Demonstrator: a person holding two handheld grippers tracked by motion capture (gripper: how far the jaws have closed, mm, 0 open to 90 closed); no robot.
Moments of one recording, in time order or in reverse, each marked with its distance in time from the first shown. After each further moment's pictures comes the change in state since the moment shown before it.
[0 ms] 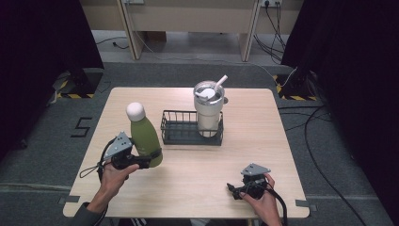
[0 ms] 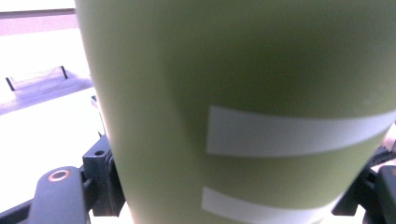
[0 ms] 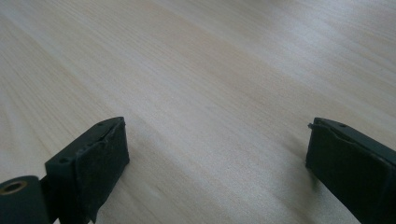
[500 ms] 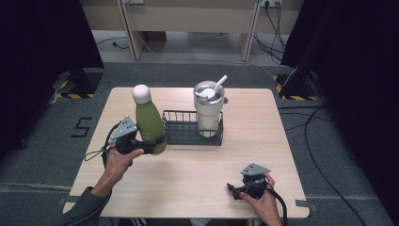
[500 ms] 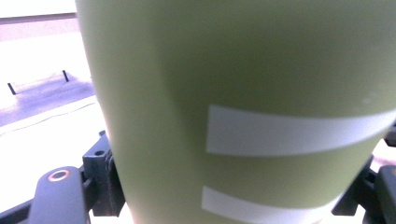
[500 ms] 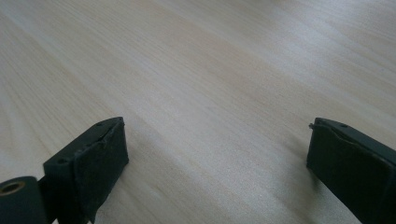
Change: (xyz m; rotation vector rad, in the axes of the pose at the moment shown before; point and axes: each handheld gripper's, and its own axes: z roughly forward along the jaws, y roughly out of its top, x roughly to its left) left arm 0.012 0.036 0.024 0.011 0.001 0.009; right arm 0.000 0.000 0.000 0.001 0.002 -0.004
